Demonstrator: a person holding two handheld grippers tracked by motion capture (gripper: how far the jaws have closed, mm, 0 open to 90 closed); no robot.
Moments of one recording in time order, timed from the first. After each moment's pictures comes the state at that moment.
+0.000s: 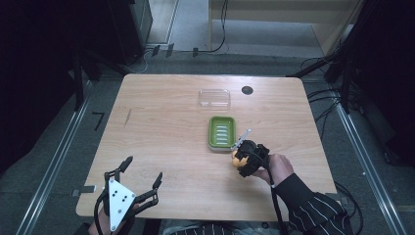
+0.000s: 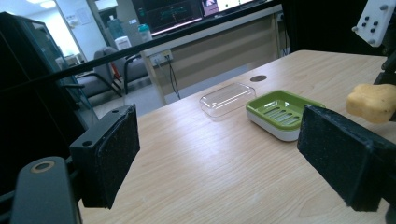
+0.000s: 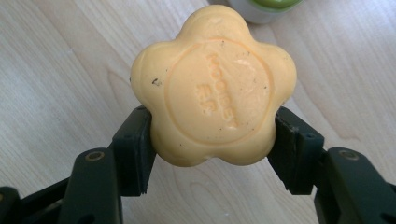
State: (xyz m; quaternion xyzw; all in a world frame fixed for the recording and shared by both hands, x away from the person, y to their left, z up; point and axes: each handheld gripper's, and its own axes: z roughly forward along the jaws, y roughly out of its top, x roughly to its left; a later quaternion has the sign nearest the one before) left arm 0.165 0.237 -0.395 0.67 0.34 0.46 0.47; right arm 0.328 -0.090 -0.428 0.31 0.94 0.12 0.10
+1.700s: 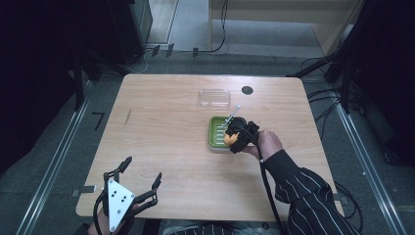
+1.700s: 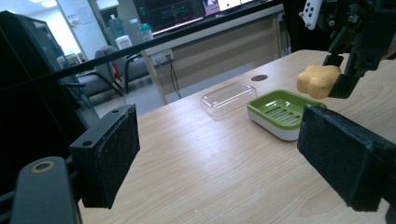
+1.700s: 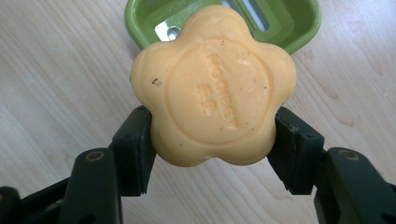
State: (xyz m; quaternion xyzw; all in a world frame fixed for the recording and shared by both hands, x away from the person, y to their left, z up) left arm 0.164 0.238 -0.395 0.68 0.34 0.46 0.46; right arm 0.385 -0.064 -0.403 0.31 0.93 0.13 0.13
